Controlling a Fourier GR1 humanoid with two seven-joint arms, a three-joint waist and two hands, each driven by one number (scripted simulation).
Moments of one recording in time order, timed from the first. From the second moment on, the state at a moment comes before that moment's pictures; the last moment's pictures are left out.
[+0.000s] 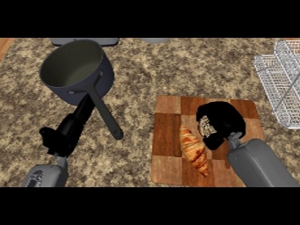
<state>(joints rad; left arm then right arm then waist) -0.12 0.14 -0.09 -1.35 0.05 -0.08 -0.09 -0.36 -0.26 0.37 -1.36 0.89 0.36 0.38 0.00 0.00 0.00</state>
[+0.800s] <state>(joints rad) -0.04 0.16 0.00 -1.37 0.06 -0.05 -0.10 -0.05 -0.31 -0.16 -1.35 0.94 0.04 0.88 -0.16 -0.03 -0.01</state>
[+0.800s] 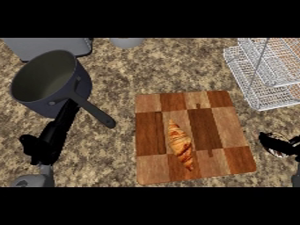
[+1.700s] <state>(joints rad) -0.09 0.14 -0.06 -1.36 0.04 -0.10 -0.10 0.01 -0.27 -0.38 -2.22 1.13 0.02 1.14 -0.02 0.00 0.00</state>
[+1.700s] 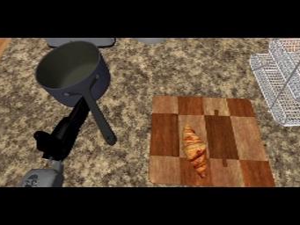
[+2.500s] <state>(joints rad) -0.11 0.11 -0.09 -1.38 0.00 -0.09 -0.07 -0.68 -0.56 -0.59 -1.61 1.10 0.16 1.08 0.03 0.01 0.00</state>
